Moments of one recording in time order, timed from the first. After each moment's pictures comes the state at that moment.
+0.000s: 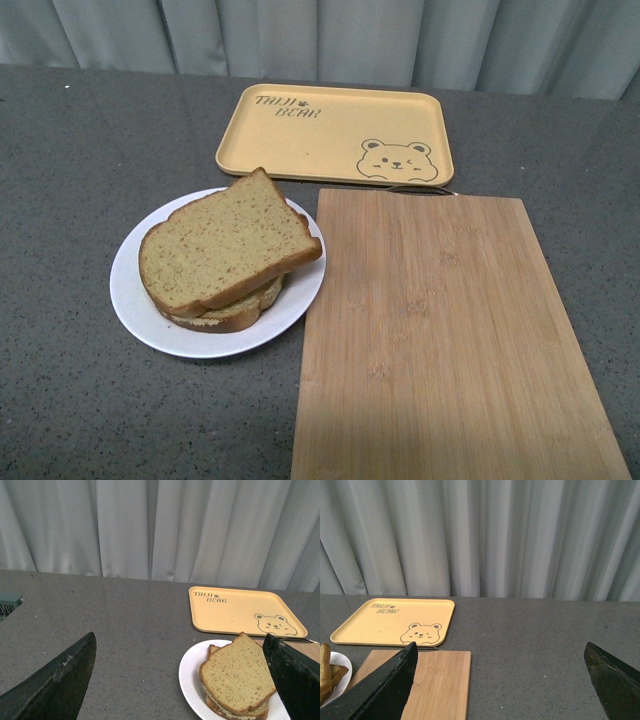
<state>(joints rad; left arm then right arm) 0.00 0.00 0.02 0.00 0.00 0.00 0.00 0.00 0.00 0.00 0.00 0.00</state>
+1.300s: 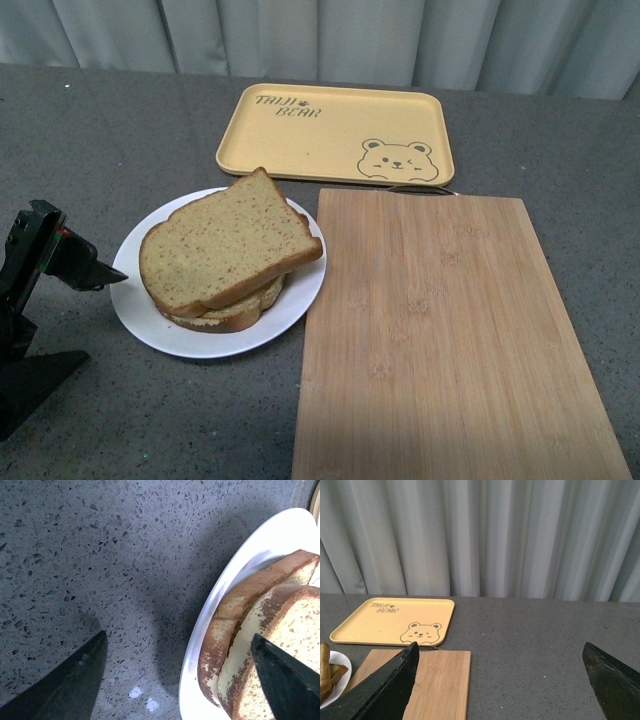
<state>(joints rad) -0.05 1.92 0.43 0.65 0.21 -1.10 0.00 0.00 0.00 0.00 0.00 0.00</state>
